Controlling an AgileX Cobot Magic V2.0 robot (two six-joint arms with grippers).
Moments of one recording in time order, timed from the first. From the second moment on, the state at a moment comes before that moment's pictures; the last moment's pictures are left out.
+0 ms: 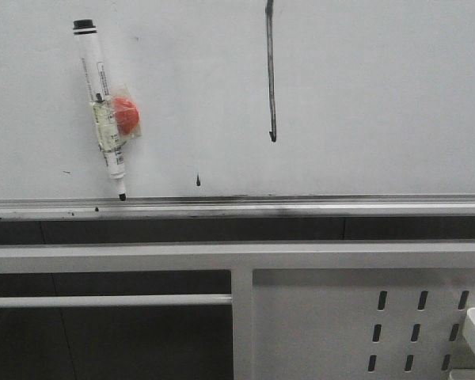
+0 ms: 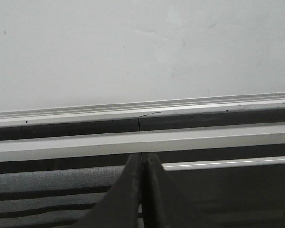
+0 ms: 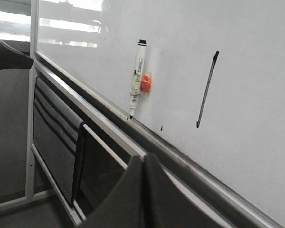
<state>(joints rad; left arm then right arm) -0.04 -0.01 0.00 -0.02 0.34 0.07 0.82 0.01 0.01 -0.19 0.01 -0.06</state>
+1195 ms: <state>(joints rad) -0.04 -0.01 0.00 -0.02 0.34 0.07 -0.20 -0.01 0.01 0.08 0.33 -0.10</state>
